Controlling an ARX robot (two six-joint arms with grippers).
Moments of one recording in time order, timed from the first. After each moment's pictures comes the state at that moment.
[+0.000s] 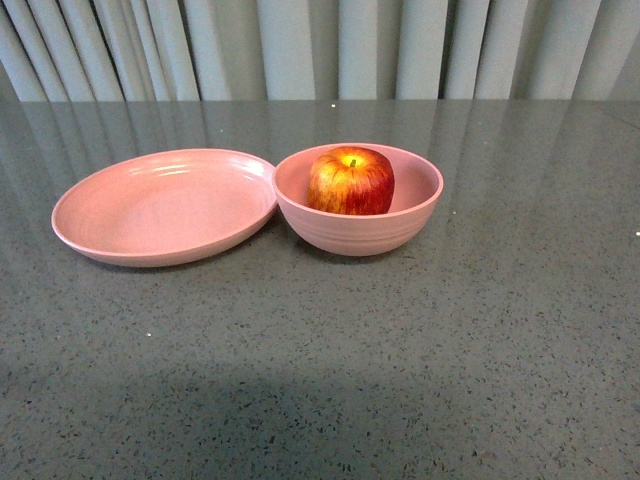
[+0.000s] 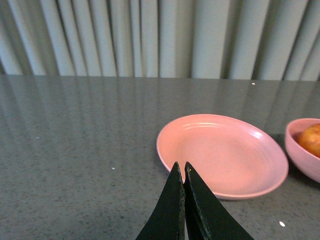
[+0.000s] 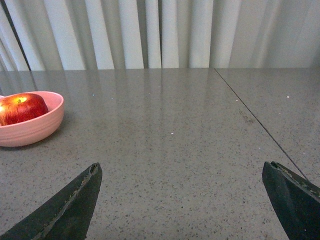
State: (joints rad) left arm -0.06 0.69 0.17 0.52 -0.06 -0.02; right arm 0.00 0.00 0.01 0.00 0.00 0.01
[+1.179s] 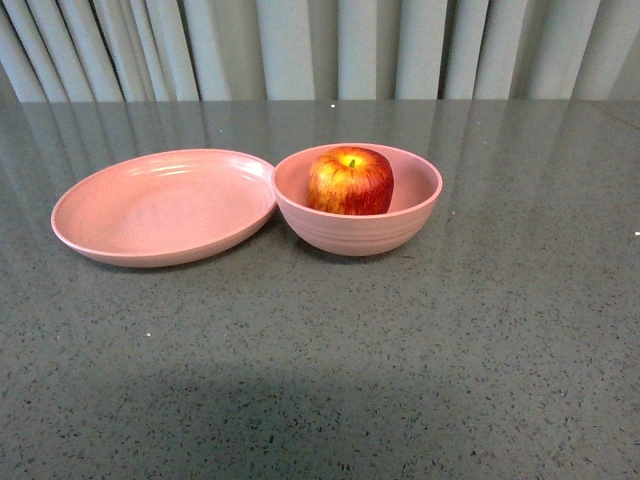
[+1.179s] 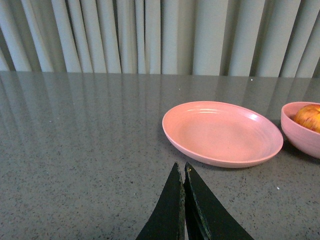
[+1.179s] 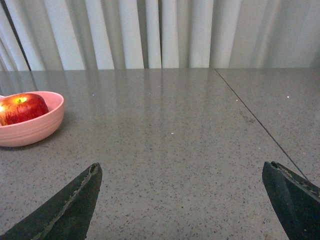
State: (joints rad) left arm 0.00 0.27 0.01 0.27 0.00 -0.01; right arm 0.00 0.00 0.01 0.00 0.00 0.01
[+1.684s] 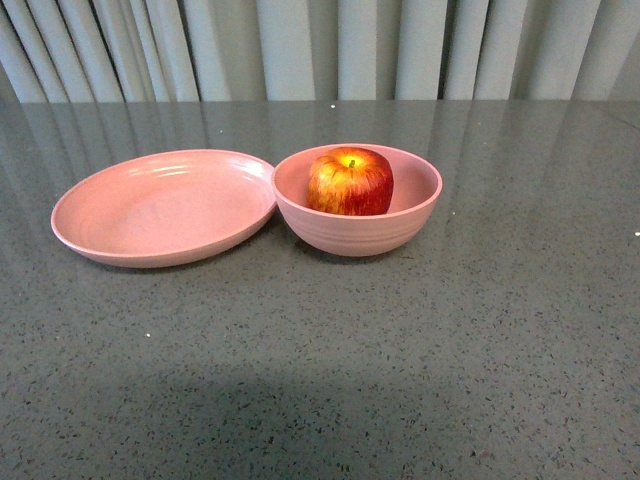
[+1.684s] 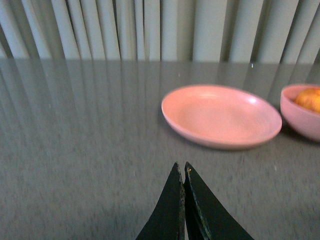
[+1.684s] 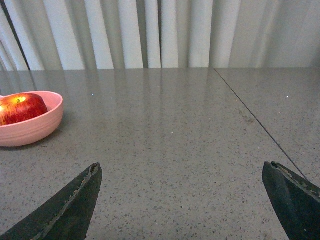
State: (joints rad) left arm 0.00 0.11 0.02 0.07 0.00 -0.01; right arm 0.00 0.00 0.01 0.00 0.00 0.01
